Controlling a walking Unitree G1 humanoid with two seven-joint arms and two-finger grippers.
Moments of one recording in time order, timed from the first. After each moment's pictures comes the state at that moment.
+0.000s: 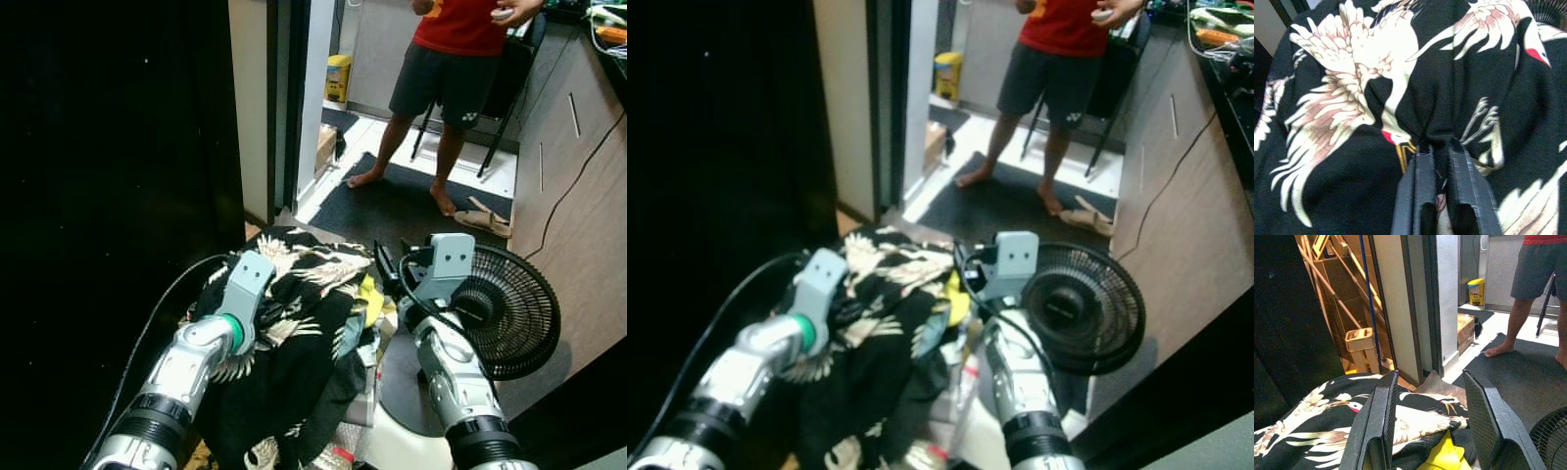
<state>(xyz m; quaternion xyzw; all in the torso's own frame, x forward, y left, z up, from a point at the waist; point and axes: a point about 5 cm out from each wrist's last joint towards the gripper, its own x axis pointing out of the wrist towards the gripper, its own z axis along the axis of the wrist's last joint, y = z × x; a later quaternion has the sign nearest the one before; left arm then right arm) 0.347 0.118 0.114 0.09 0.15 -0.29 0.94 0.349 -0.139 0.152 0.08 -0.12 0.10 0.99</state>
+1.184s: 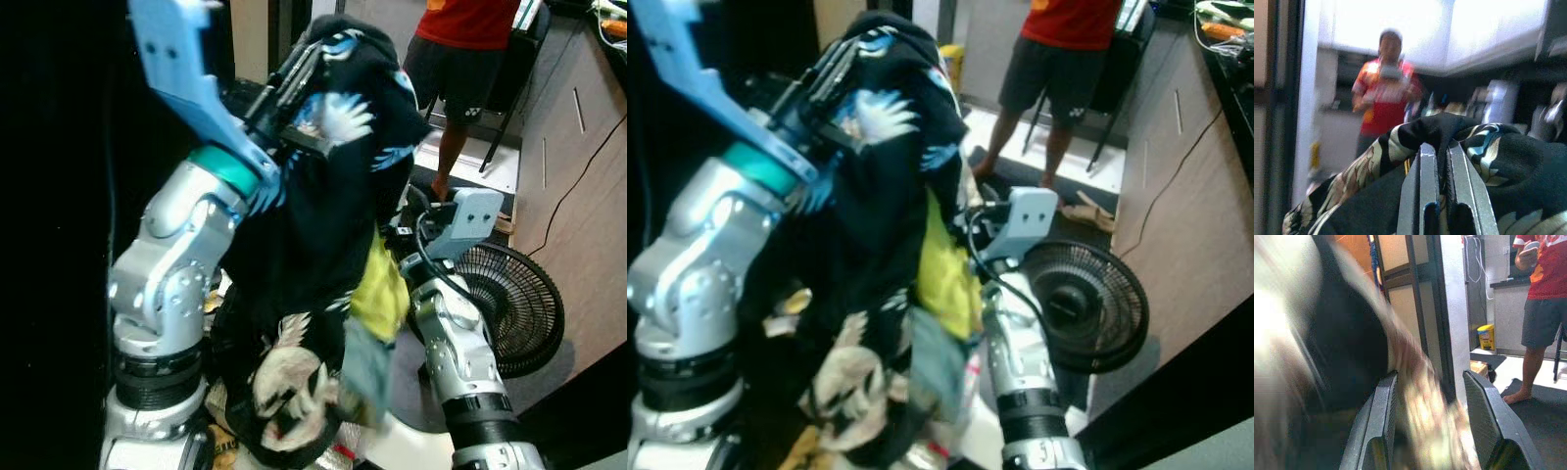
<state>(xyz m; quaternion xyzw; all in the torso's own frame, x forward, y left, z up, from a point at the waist) 0.293 0.095 0.341 -0.08 -0.27 -0.31 0.91 0.350 -0.128 0.216 0.11 -0.22 0.11 0.96</state>
